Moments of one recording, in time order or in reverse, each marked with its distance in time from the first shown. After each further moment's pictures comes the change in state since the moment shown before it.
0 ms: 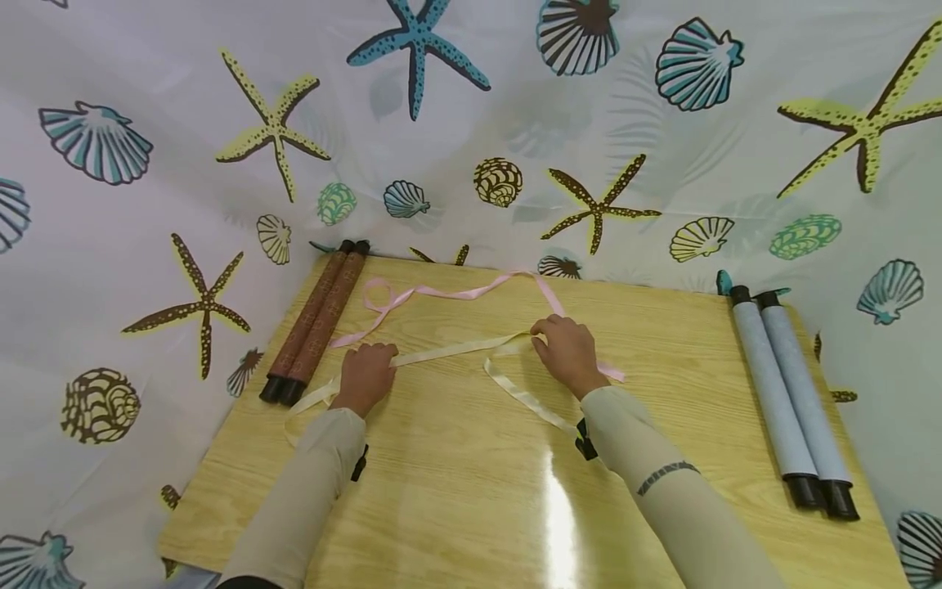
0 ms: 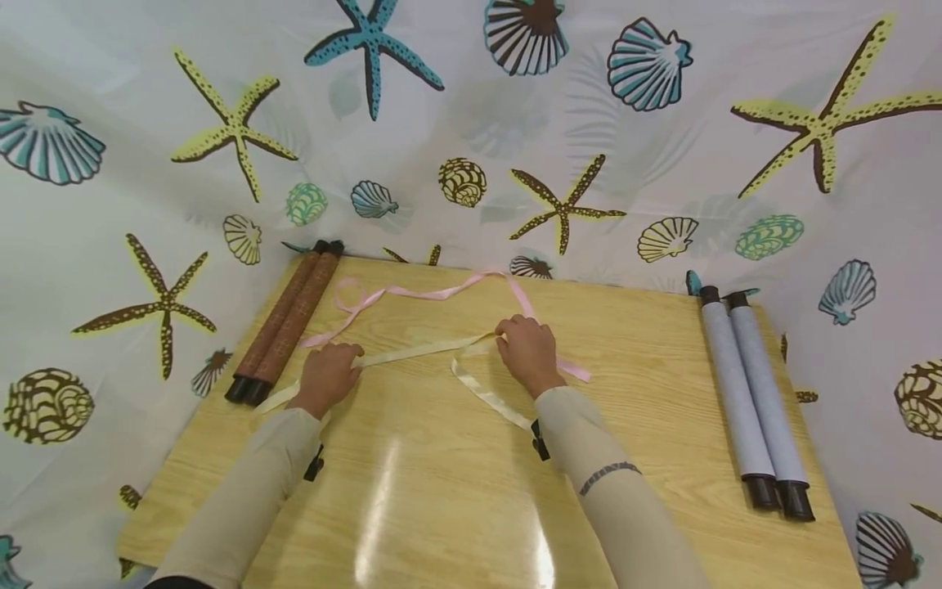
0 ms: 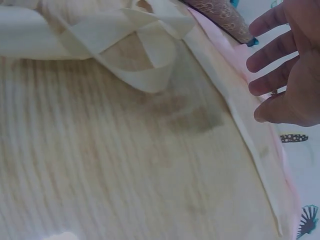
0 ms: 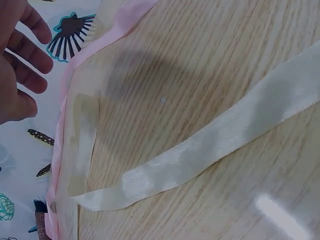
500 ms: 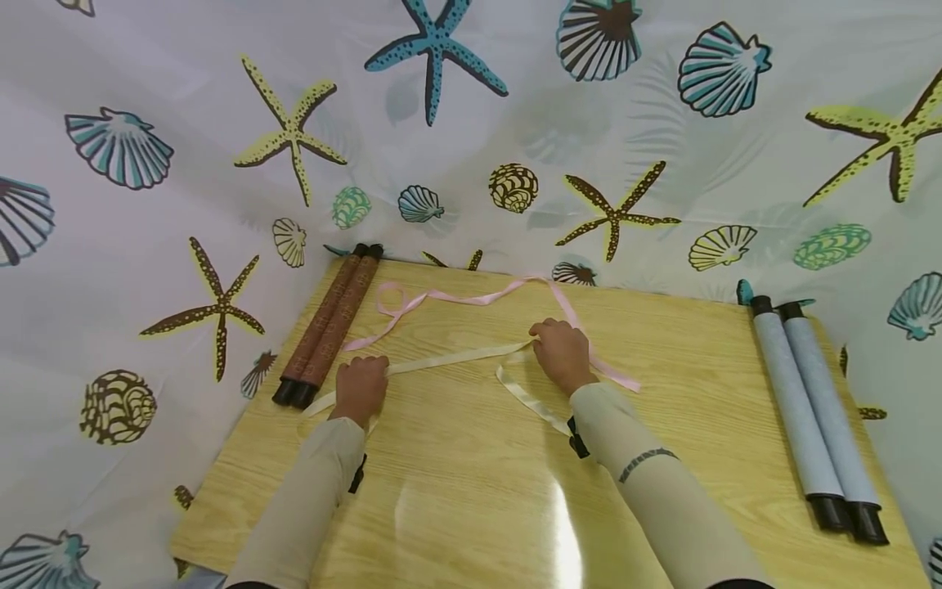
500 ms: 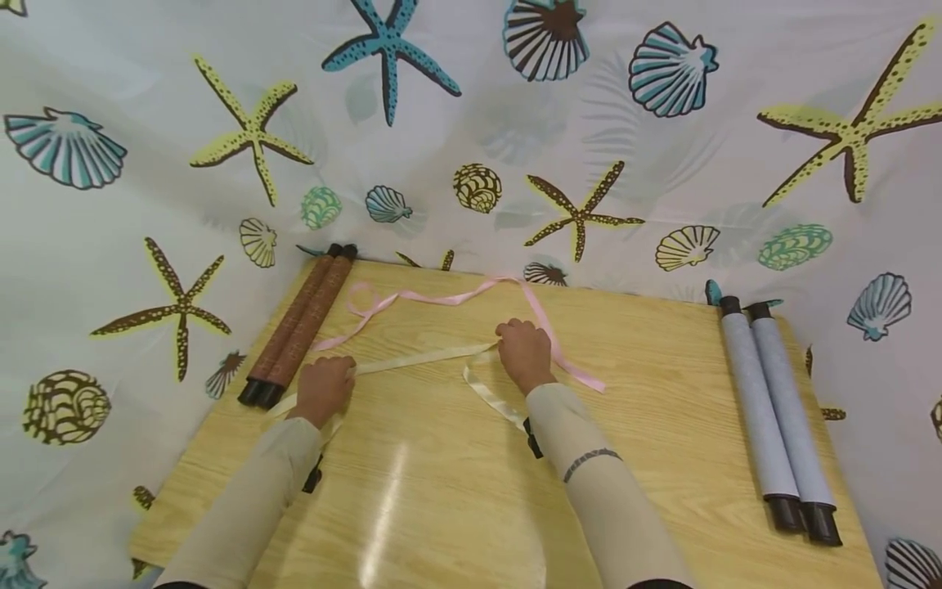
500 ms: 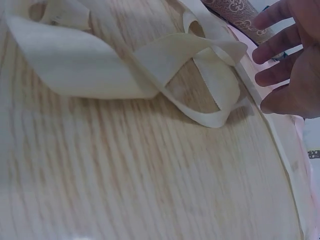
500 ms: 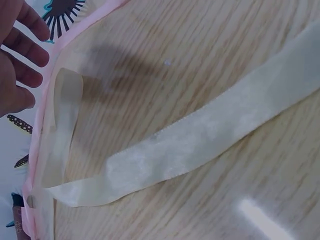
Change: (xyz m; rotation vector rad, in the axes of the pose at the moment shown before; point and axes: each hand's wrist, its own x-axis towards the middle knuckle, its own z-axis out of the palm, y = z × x) left_hand -0.003 -0.029 0.018 0.009 -0.007 -0.095; right_hand 0.031 -0.009 0.029 -0.072 -0.061 0.029
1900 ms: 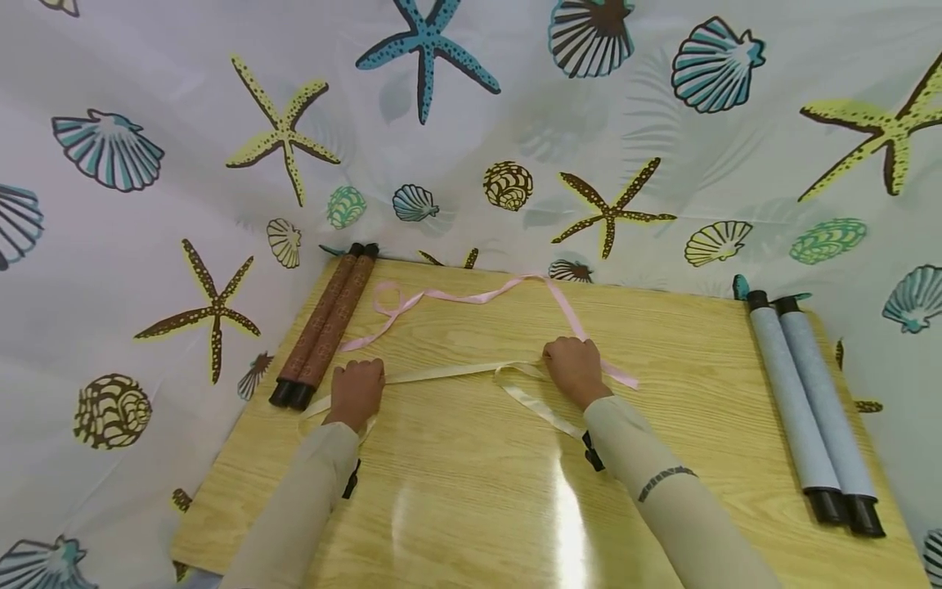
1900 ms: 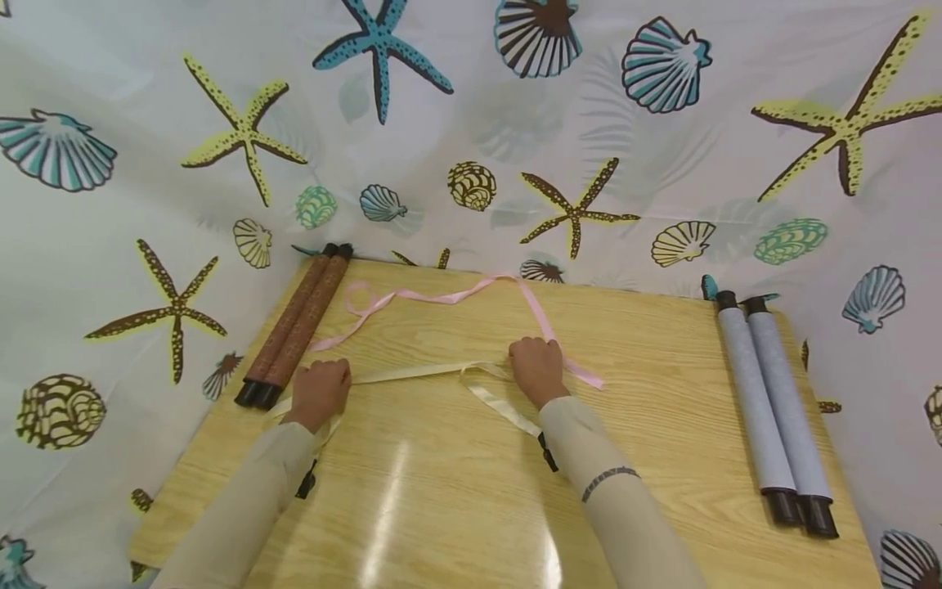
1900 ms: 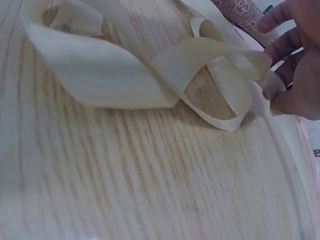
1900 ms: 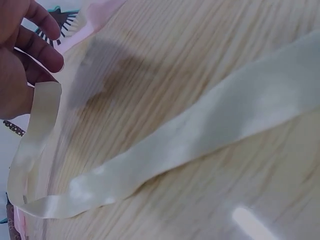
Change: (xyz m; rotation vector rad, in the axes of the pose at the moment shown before) left_hand -0.007 -0.004 0.008 0.028 0.035 0.035; right_hand -0.024 0.019 0.006 -0.050 -0.071 -0.023
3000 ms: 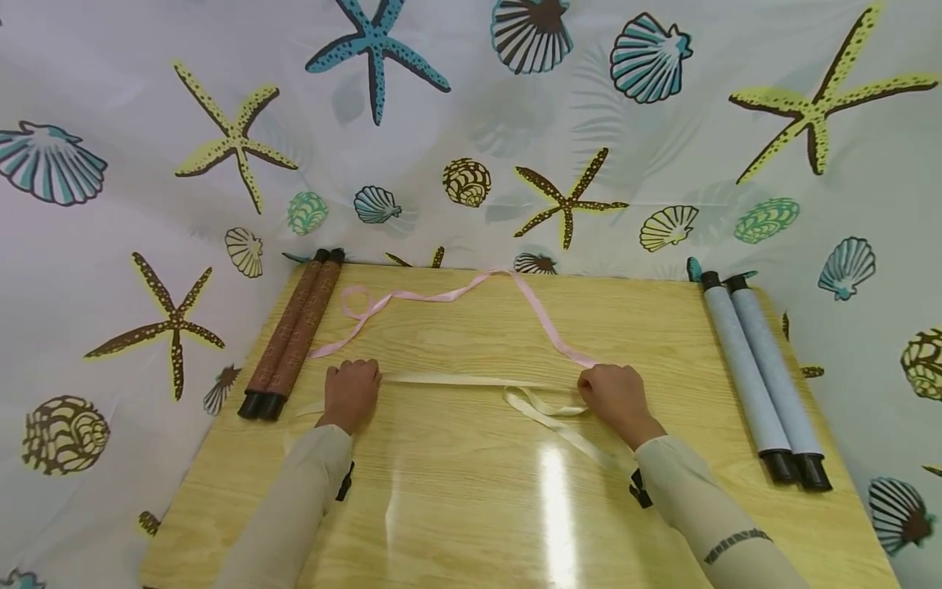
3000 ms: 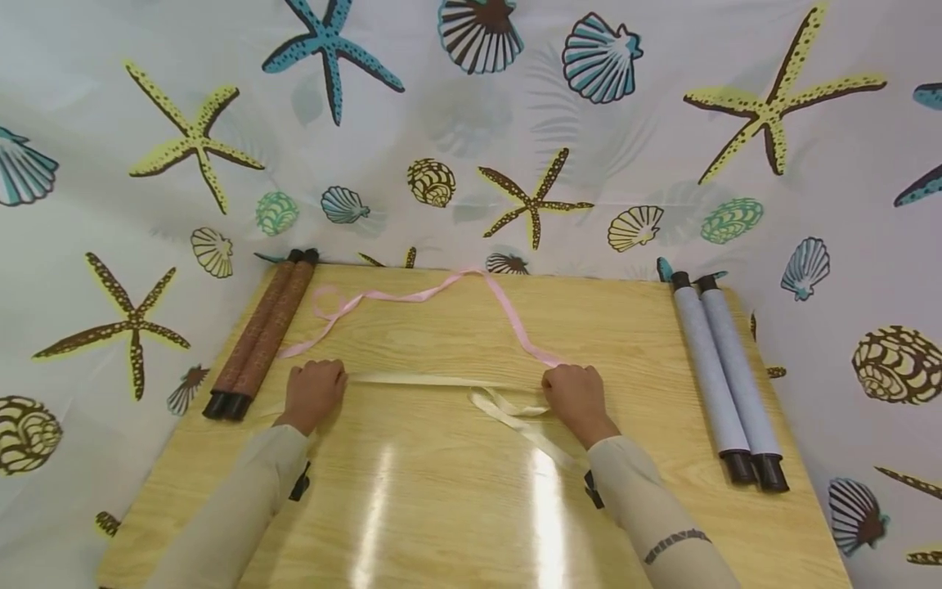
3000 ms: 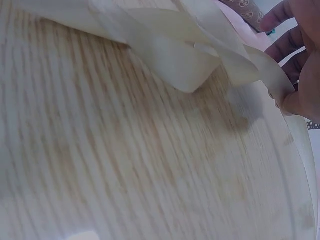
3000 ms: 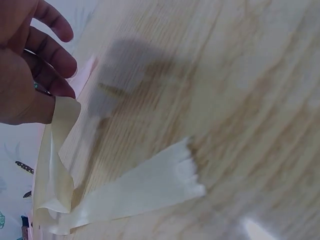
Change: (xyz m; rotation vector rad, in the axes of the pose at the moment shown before) left_hand 0.003 0.038 -0.002 -0.030 0.039 0.058; right_hand -0.105 0.067 -0.020 -0.021 0.098 0.031
